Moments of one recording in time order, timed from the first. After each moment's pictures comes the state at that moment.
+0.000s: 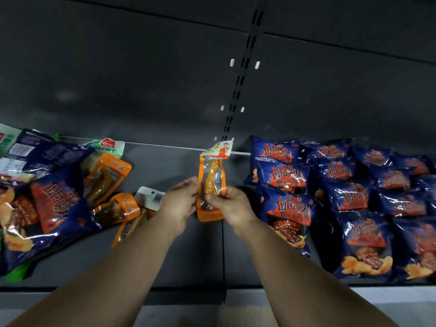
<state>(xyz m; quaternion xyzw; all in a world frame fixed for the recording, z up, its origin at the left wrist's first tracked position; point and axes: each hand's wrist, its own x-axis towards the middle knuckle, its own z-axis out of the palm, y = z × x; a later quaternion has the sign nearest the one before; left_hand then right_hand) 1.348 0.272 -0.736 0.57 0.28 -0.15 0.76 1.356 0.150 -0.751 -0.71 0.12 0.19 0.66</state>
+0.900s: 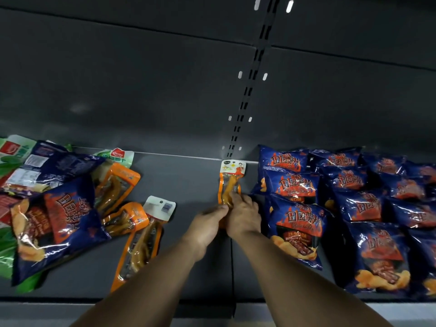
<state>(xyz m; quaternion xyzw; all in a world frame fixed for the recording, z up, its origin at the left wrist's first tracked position) 1.335 0.244 -0.753 0.58 0.25 -0.21 0.75 1.366 0.152 -0.764 -0.97 0.06 0.14 0.18</state>
